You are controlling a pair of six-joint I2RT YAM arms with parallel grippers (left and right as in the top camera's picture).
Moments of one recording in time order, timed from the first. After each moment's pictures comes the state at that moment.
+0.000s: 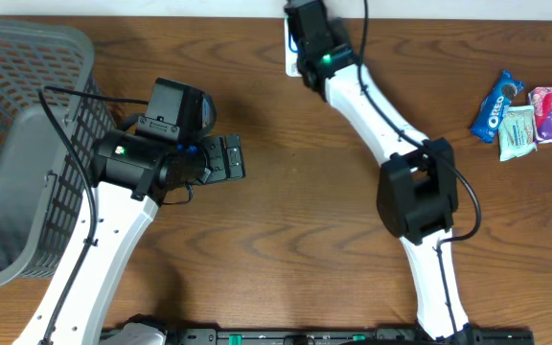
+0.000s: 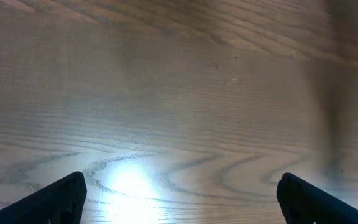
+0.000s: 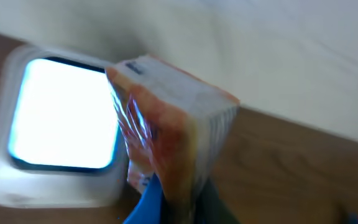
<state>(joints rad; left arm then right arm) -0.31 1.35 1.37 -1.16 0.12 -0.46 0.43 2.39 2.15 -0.50 0.62 -0.07</state>
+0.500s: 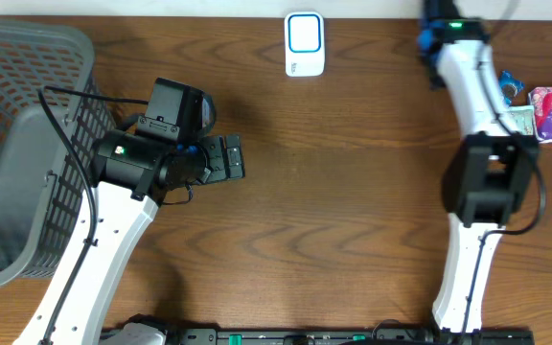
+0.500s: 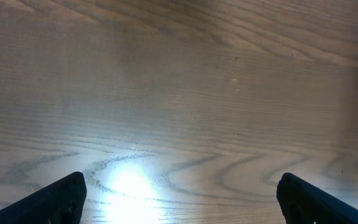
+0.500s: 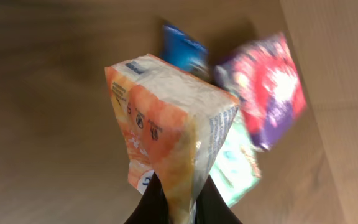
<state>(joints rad) -0.31 1.35 1.37 -1.16 0.12 -0.46 -0.02 2.39 2.20 -1.09 0.75 0.26</state>
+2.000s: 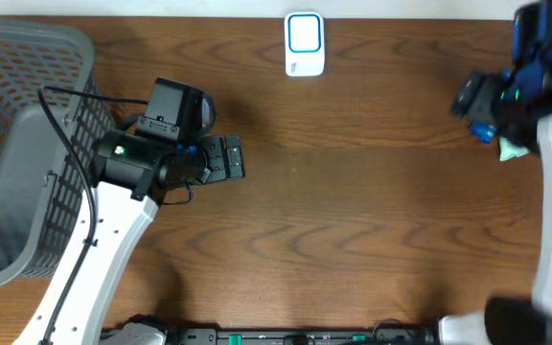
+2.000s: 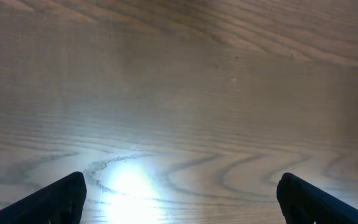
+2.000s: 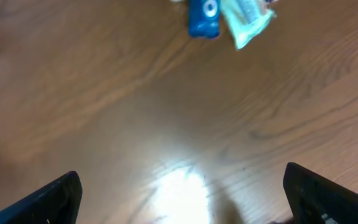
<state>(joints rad) -0.31 1.35 1.37 -1.16 0.12 -0.46 -0.02 1.61 1.95 -1.55 0.17 0.46</state>
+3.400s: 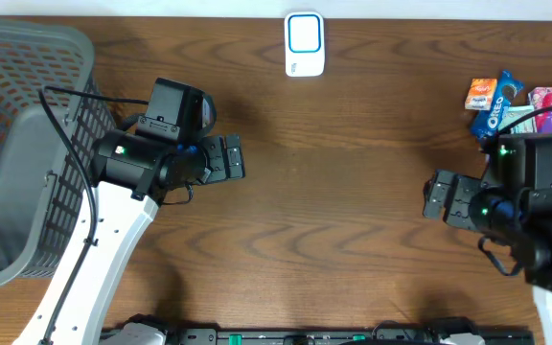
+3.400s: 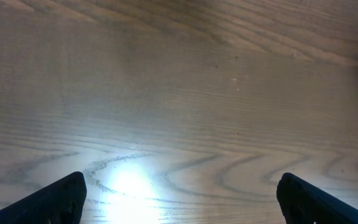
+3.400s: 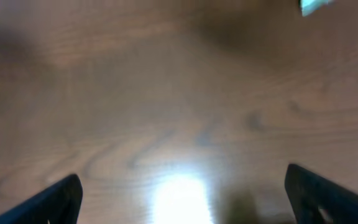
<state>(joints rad) -0.31 1.35 1.37 -1.16 0.12 -0.46 0.11 1.03 1.35 -1.35 0.03 0.34</state>
